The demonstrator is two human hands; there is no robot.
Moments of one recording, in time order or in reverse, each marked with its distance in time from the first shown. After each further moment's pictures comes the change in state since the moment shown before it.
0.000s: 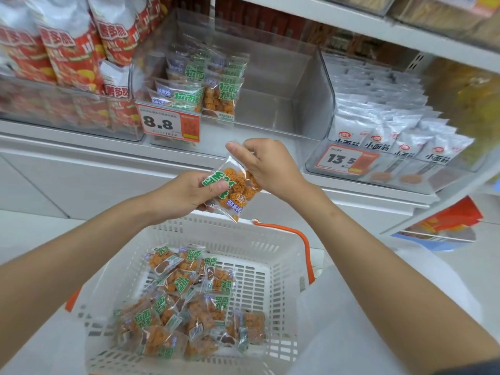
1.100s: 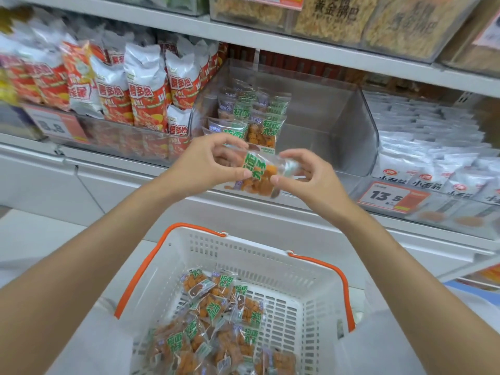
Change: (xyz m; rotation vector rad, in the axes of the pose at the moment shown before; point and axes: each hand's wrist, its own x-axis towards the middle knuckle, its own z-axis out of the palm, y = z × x) left_hand -0.006 0.057 -0.067 0.107 0.391 0.212; right_hand 0.003 -0.012 -0.019 0.592 0.030 0.134
